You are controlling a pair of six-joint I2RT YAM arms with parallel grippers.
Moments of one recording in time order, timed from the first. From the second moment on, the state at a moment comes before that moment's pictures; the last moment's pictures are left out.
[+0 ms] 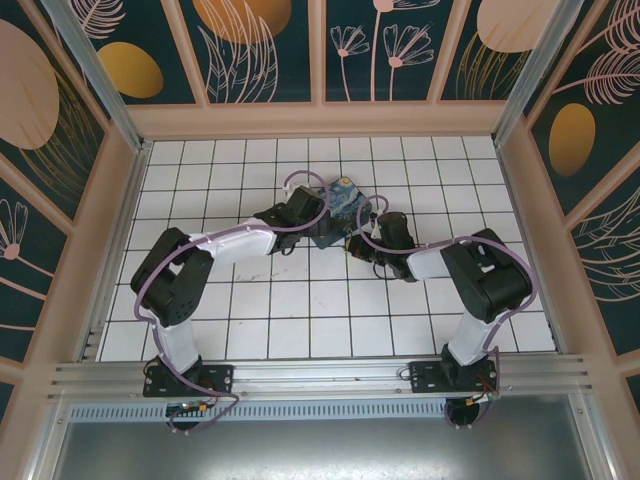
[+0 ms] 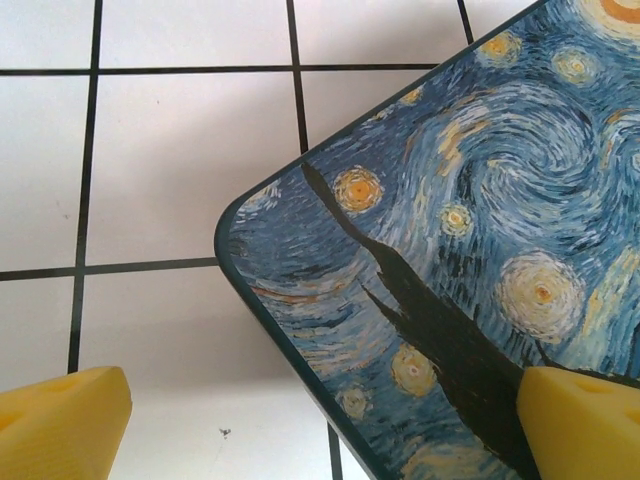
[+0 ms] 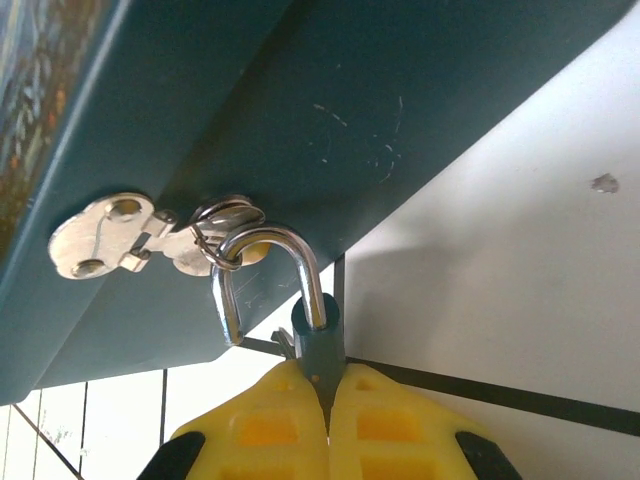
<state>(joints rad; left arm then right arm) -0.71 1.85 1.19 -0.19 -0.33 -0.56 0.48 1.74 0.63 0.43 -0.31 0.76</state>
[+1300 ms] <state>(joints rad) -0.73 1.88 1.18 -0.14 -0.41 -0.55 0.45 1.78 0.59 0.63 -0.29 1.06</state>
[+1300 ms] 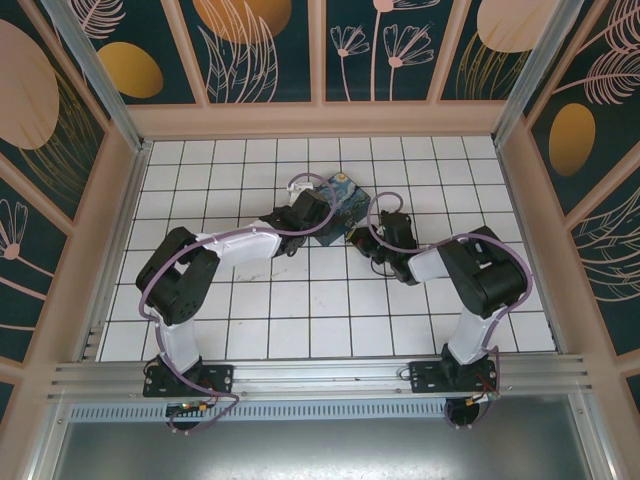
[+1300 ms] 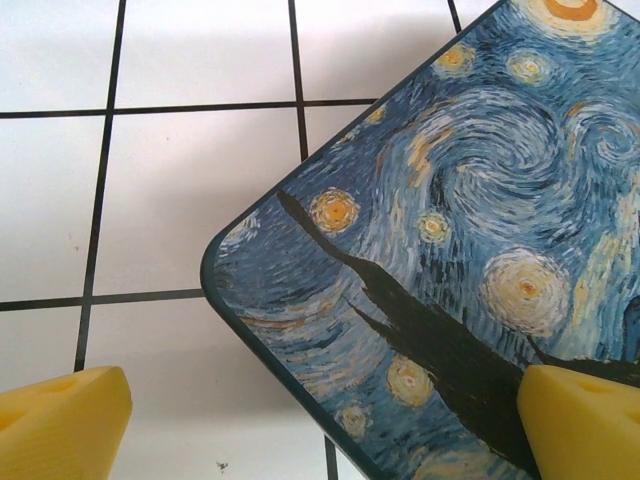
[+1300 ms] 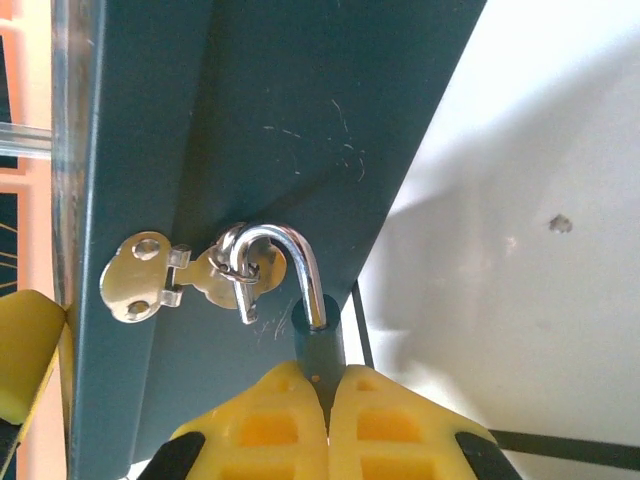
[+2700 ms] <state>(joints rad) -0.74 1.90 1.18 -0.06 -0.39 -0.56 0.26 1.85 0.74 0.56 -0.49 1.05</state>
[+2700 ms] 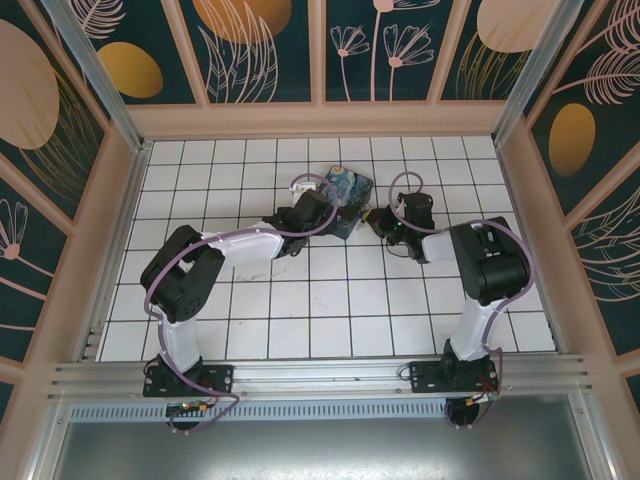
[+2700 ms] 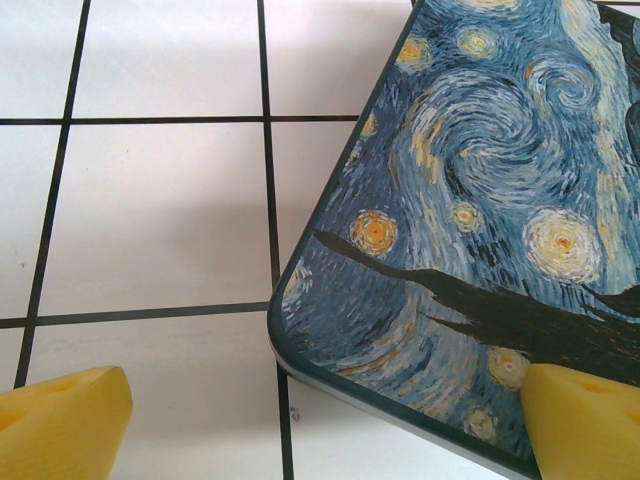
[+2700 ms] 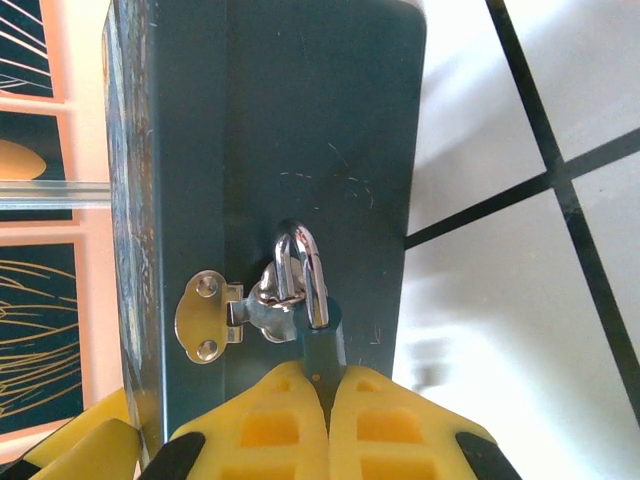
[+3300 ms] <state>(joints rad) -0.74 1.91 1.19 -0.06 -0.39 -0.57 0.20 1.96 1.08 0.14 -0.38 0.77</state>
